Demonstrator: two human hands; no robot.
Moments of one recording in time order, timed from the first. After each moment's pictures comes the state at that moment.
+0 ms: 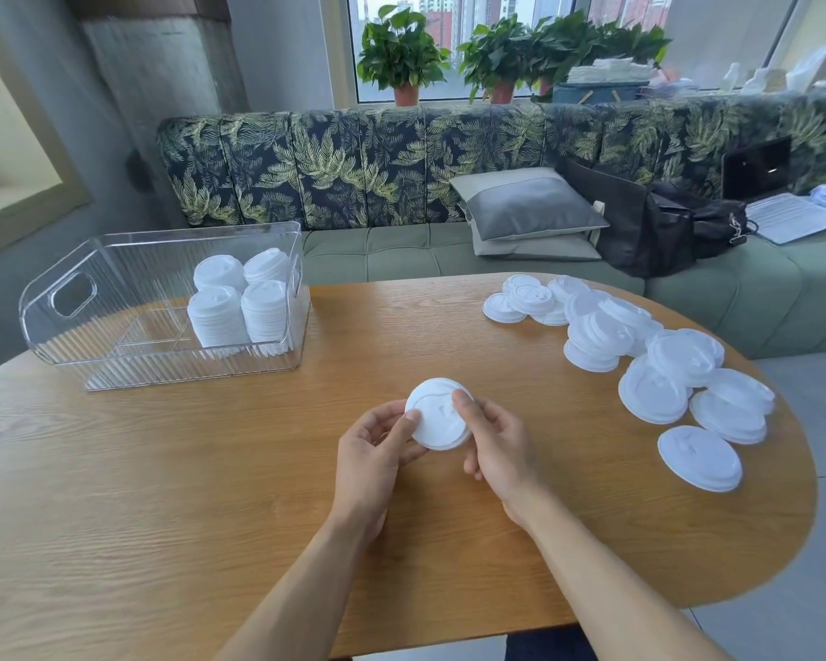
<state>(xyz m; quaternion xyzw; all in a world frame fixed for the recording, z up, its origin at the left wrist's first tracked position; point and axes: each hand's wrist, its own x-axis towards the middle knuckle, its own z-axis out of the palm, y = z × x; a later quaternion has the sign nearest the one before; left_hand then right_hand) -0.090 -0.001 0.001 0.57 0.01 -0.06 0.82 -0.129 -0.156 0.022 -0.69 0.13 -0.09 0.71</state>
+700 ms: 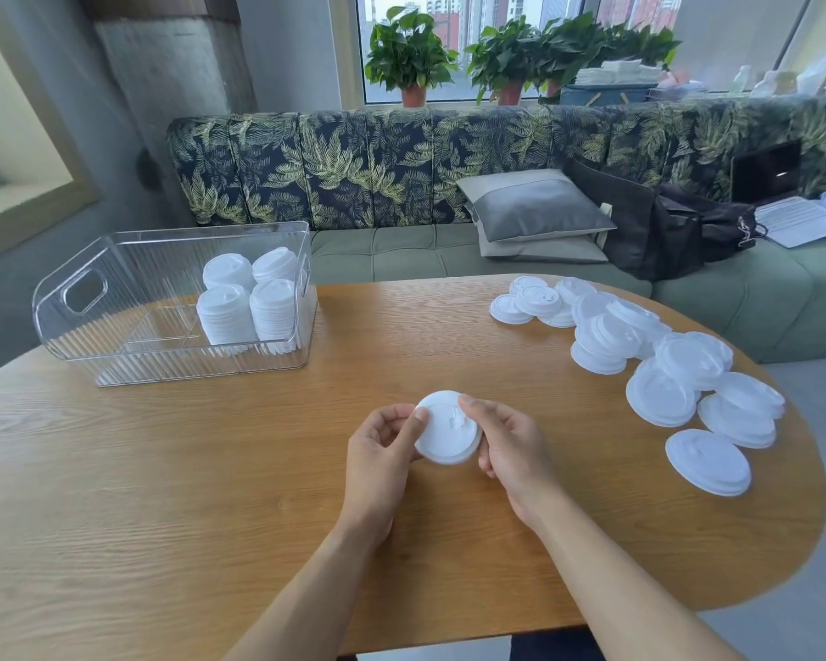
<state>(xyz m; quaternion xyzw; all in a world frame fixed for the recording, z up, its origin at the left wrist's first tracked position) -0.096 -0.003 0.001 0.62 0.00 -0.04 0.78 -0.125 -0.159 0.023 -0.65 0.17 -0.09 0.74</state>
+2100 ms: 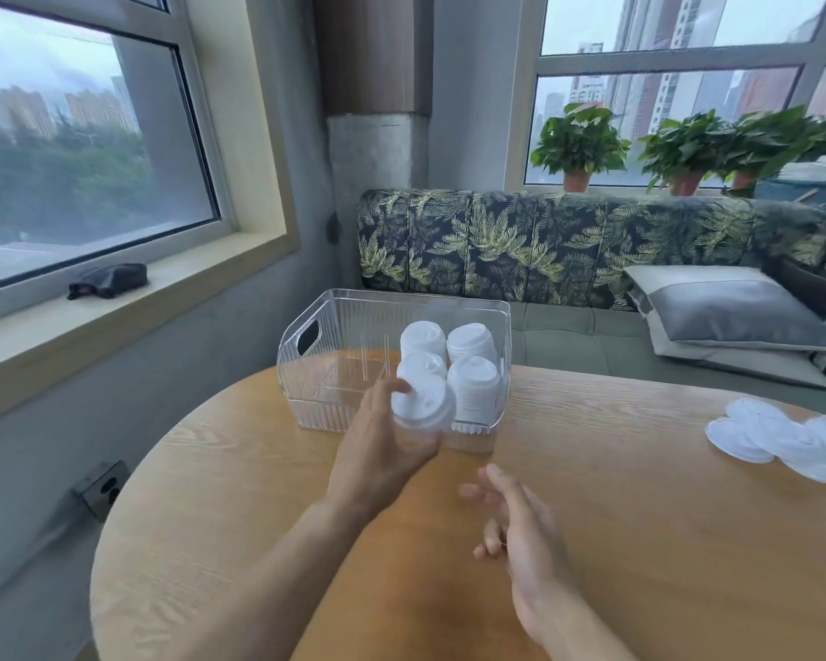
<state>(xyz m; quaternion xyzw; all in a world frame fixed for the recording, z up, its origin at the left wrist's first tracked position) 0.011 0.228 0.073 0.87 -0.08 0.21 0.43 -0.046 0.047 0.039 -0.60 0.10 0.01 0.79</state>
